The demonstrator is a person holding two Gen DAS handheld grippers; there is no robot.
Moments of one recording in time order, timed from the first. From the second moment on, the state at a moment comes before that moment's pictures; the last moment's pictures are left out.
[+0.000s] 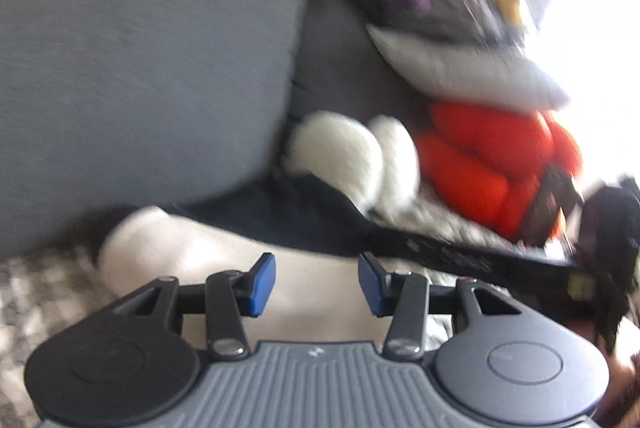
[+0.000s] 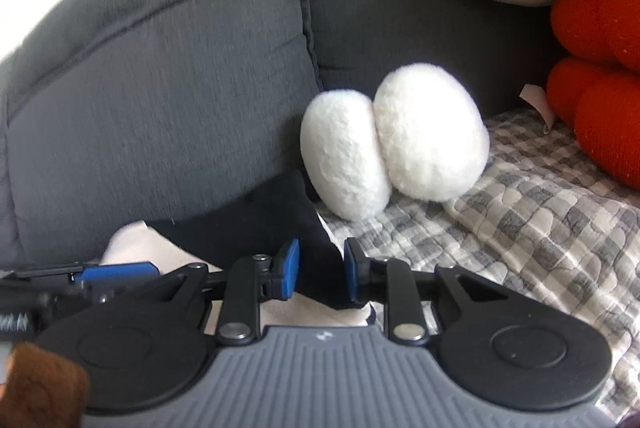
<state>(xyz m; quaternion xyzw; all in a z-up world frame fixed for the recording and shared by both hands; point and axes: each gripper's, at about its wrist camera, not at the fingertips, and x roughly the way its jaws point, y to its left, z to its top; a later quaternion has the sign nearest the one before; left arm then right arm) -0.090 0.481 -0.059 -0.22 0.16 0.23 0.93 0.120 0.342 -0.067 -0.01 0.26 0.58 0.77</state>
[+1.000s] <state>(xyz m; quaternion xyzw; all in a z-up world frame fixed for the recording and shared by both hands) -0.081 0.463 -0.067 -0.19 0.18 0.32 0.91 0.114 0.348 -0.058 -0.04 0.25 0.58 0.77</state>
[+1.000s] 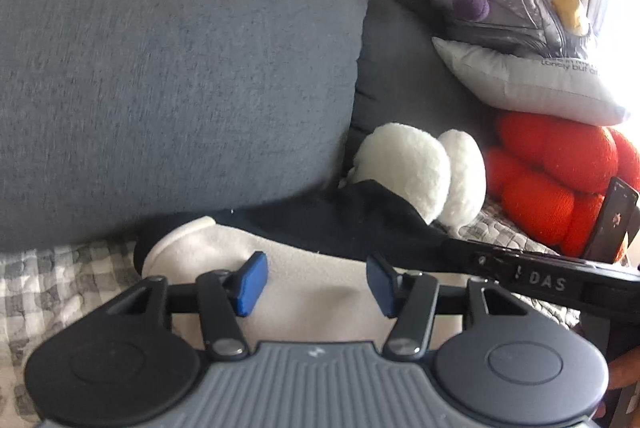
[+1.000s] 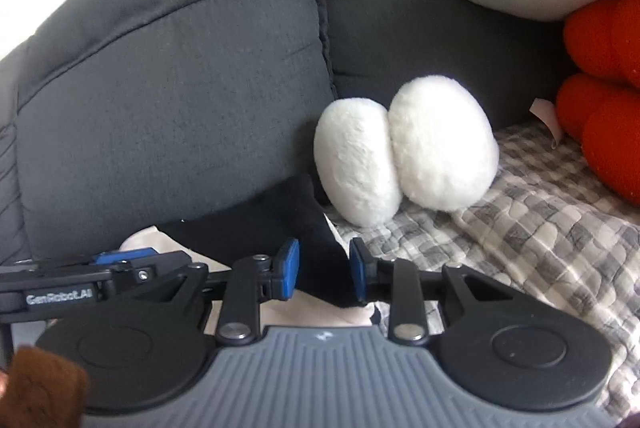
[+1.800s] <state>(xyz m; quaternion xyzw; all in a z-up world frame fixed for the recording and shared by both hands) -0.050 0.368 -0.033 -0.22 0.22 0.40 0.86 0.101 0.223 -0.013 -0.06 0.31 0.56 0.76</state>
